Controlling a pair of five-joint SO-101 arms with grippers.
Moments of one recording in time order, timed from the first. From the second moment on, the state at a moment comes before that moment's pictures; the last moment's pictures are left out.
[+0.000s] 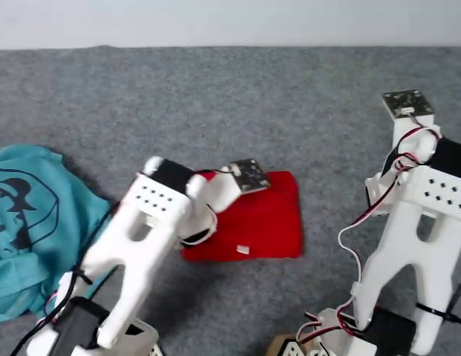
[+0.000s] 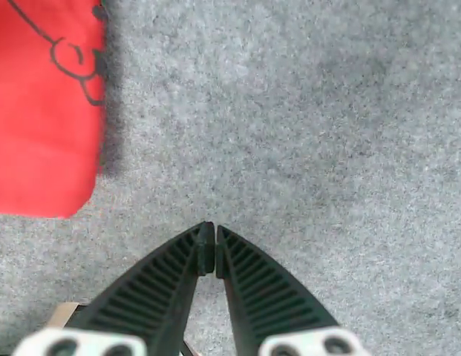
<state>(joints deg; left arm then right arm) 21.3 -11.1 23.8 93.7 -28.2 19.2 -15.8 2.1 100.6 26.9</state>
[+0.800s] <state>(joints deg) 16.3 -12.4 14.1 95.5 -28.9 13.2 -15.8 2.1 100.6 24.7</state>
